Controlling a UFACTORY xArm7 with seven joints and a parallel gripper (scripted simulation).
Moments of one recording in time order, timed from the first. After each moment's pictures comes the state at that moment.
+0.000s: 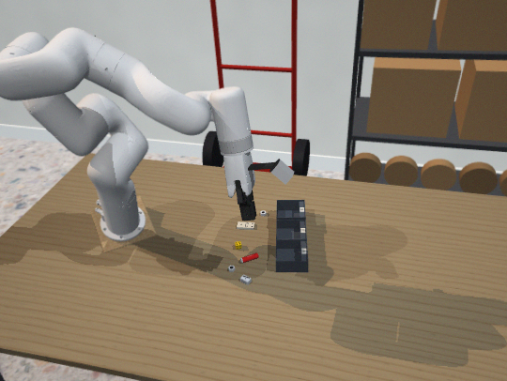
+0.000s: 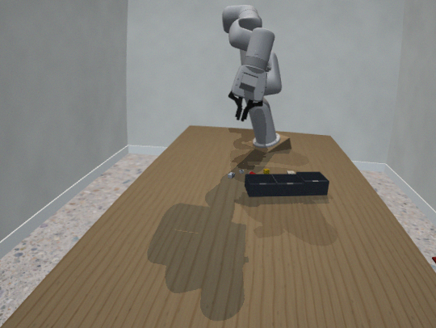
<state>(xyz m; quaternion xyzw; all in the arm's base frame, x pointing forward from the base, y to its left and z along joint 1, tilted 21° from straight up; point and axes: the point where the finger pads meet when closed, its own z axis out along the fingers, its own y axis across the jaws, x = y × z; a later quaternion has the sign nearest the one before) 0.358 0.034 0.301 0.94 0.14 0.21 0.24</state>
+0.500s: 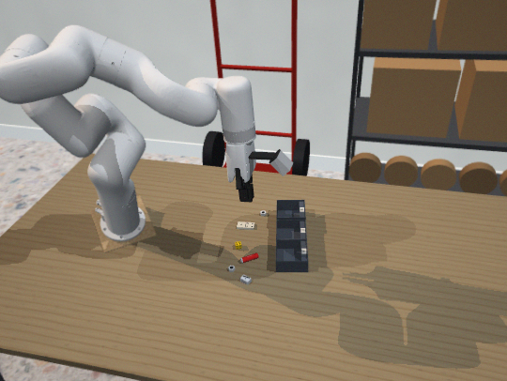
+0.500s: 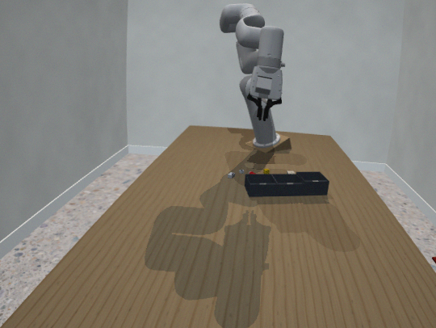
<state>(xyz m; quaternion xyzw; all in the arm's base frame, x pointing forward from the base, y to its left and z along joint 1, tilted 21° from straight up) 0.326 0.092 0.279 0.97 0.10 0.16 0.16</state>
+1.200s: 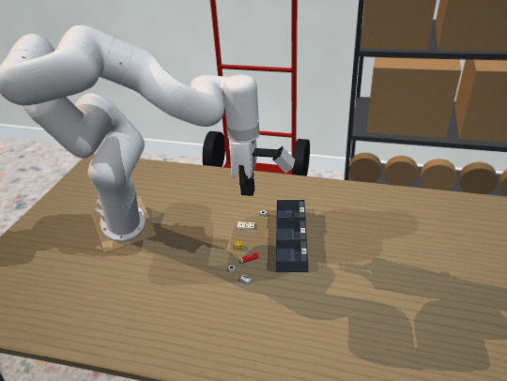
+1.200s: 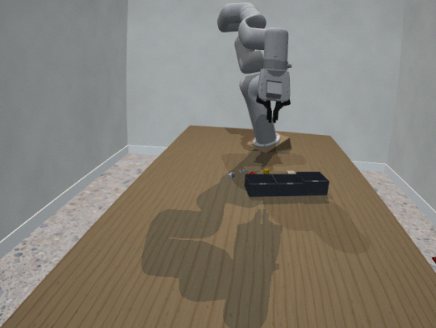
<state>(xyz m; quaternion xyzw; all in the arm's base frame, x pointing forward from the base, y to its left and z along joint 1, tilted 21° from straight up) 0.318 0.120 0.264 0.97 0.13 0.13 0.13</state>
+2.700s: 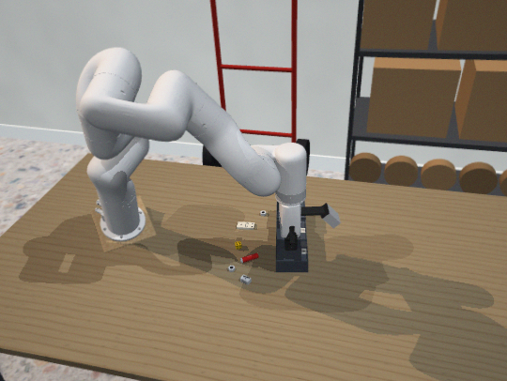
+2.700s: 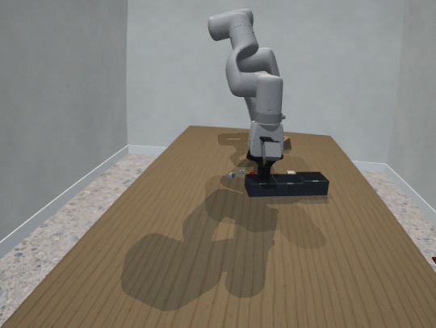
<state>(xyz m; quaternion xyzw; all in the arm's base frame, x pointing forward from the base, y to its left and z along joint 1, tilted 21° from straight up) 0.471 0.093 0.156 0.96 0.22 0.12 0.14</state>
